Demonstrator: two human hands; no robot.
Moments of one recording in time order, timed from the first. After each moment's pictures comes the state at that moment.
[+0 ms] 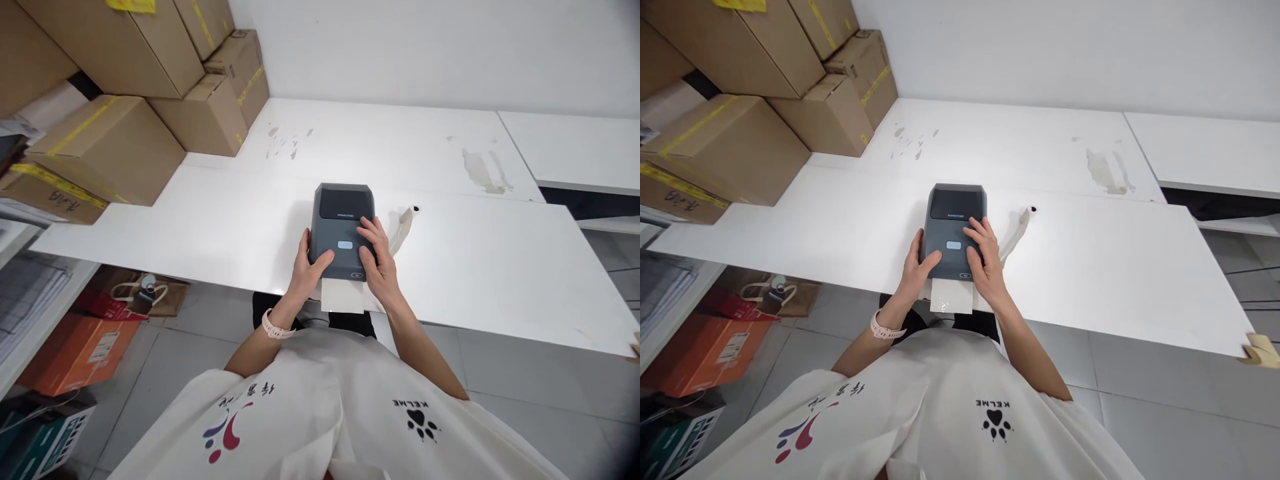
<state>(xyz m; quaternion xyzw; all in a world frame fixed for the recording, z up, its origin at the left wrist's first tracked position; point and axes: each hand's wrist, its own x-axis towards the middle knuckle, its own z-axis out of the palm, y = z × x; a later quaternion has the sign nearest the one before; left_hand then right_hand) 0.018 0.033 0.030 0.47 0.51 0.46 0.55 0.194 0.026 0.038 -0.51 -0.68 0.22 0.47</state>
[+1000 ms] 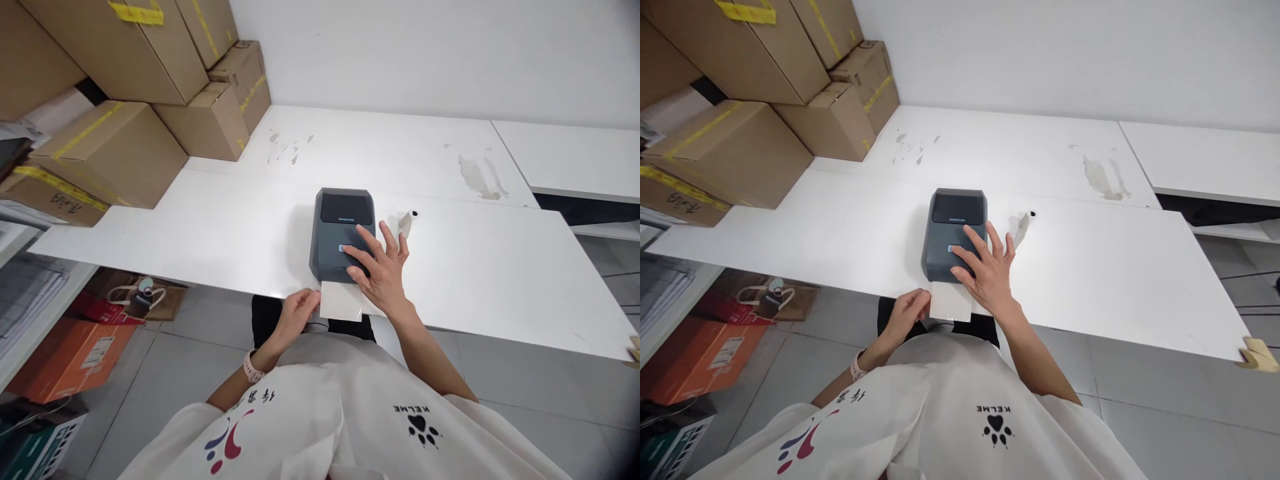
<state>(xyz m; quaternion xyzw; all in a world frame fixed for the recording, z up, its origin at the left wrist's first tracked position) -0.019 -0.033 0.009 0.47 0.56 0.34 0.59 0.200 0.021 0.043 -0.55 -0.78 0.02 0.31</state>
